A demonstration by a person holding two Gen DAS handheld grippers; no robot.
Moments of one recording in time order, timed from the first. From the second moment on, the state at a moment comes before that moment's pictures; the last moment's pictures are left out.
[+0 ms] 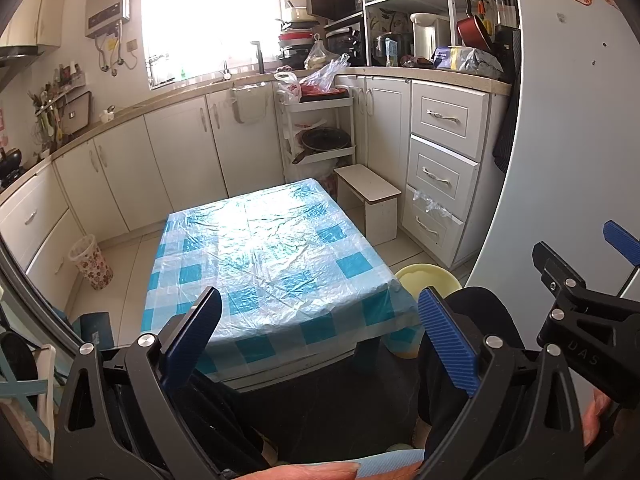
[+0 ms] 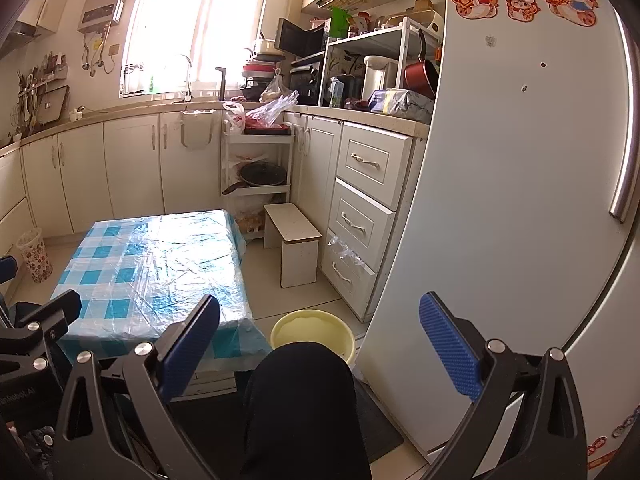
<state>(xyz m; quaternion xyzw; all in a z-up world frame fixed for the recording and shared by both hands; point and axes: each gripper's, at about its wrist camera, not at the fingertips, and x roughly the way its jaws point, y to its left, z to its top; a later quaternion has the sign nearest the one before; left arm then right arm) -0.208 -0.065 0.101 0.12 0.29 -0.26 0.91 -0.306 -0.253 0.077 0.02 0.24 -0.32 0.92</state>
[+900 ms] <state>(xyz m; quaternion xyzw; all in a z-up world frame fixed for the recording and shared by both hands) -0.209 -0.066 0.102 0.12 0.29 -0.26 0.91 -0.303 -0.252 0.078 0.02 0.24 -0.31 0.92</state>
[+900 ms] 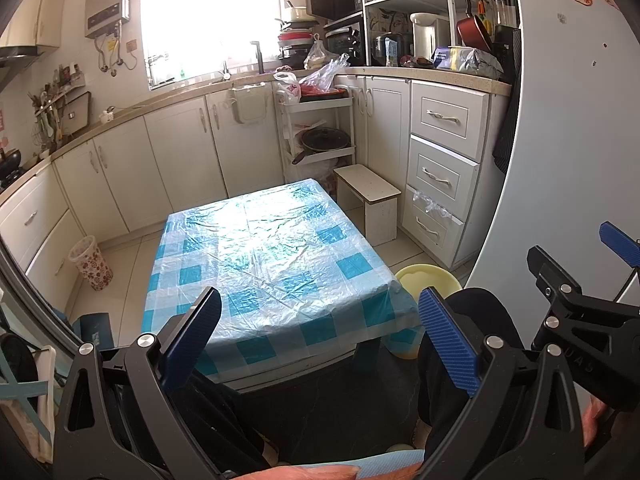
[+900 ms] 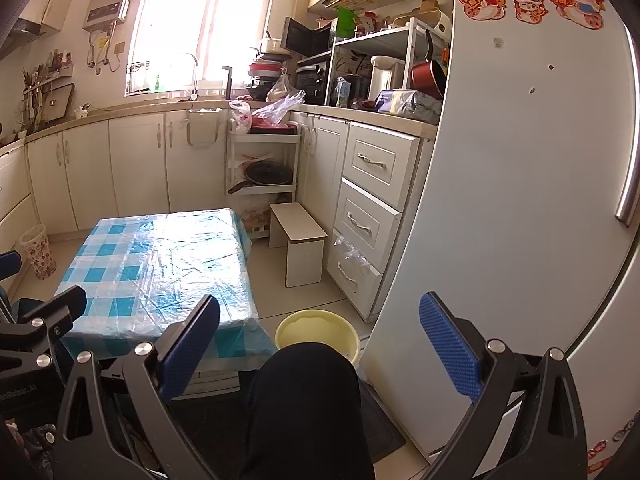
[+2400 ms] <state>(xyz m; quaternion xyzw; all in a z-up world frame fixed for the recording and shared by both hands) -0.206 -0.061 0.102 0.12 0.29 -0.26 0.91 -0.300 -0.246 0.075 0.02 0.25 -0.31 0.92</state>
